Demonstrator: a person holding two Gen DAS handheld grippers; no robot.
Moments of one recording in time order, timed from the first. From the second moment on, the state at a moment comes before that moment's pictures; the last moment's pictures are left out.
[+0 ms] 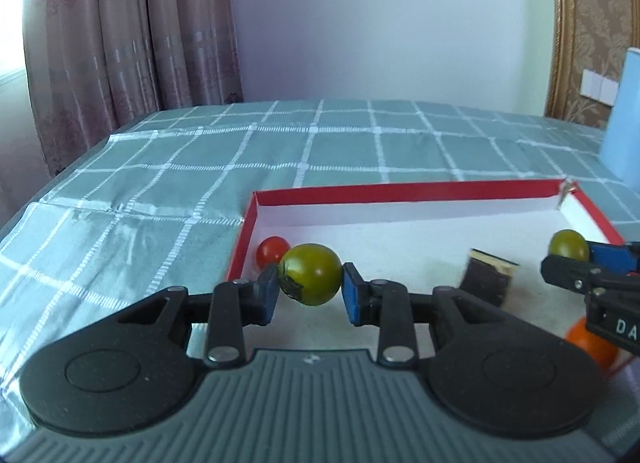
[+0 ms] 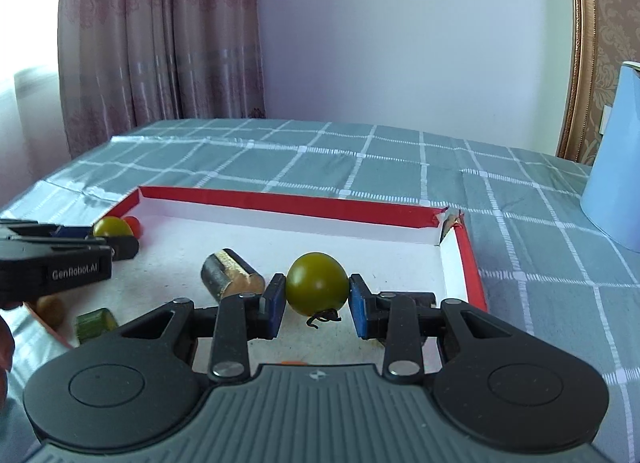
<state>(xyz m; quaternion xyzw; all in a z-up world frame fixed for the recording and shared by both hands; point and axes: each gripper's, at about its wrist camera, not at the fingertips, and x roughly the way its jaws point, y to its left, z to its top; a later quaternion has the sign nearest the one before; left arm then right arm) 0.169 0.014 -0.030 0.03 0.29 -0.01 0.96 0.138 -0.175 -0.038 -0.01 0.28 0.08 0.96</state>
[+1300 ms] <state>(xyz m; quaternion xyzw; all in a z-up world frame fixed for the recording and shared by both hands) 0.182 0.005 -0.043 0.06 0.30 -0.02 0.95 0.154 -0.175 -0.049 0.00 0.30 0.08 0.95</state>
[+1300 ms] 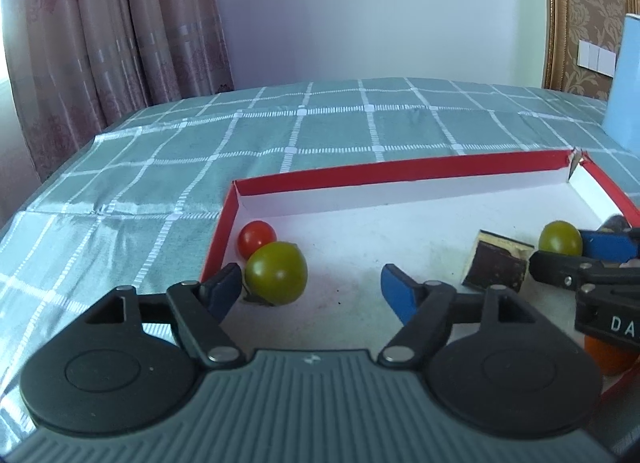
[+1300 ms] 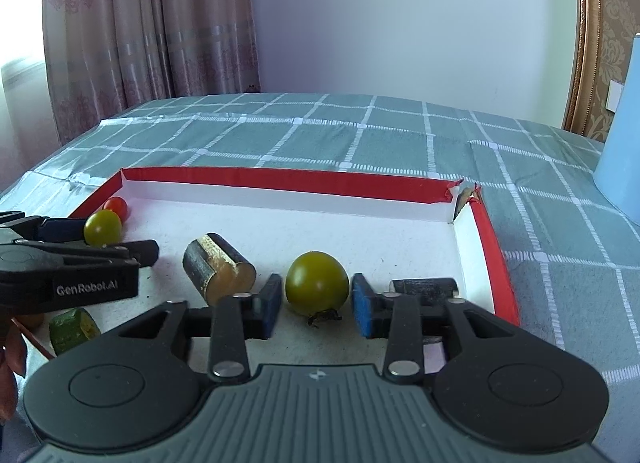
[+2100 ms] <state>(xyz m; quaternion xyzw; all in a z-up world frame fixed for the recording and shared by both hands) 0.090 0.041 -0.028 0.02 0.20 -0.04 0.98 0.050 -0.199 -0.033 0.04 0.22 0.13 0.96</state>
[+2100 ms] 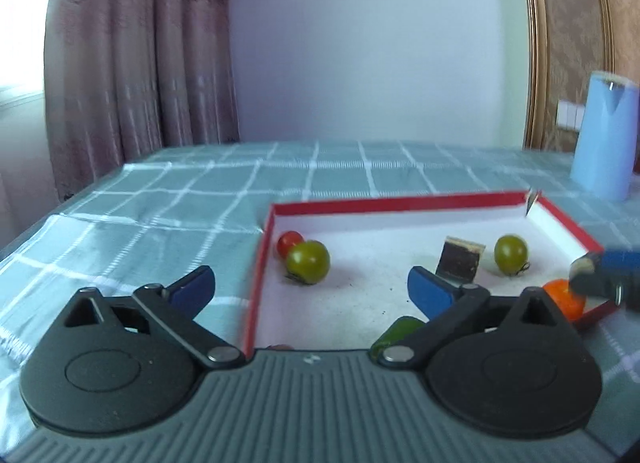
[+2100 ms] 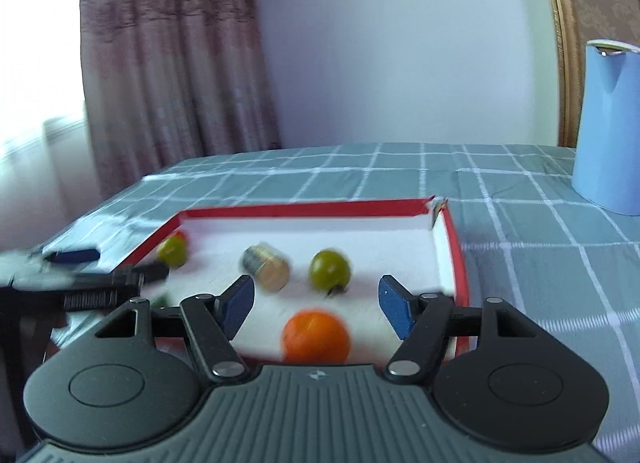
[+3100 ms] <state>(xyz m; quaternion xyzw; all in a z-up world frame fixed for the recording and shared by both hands) 0.067 0.062 -0.041 -0.04 0.25 -0.11 0.96 0.047 -0.158 -0.057 0.02 0.30 0.17 0.94</state>
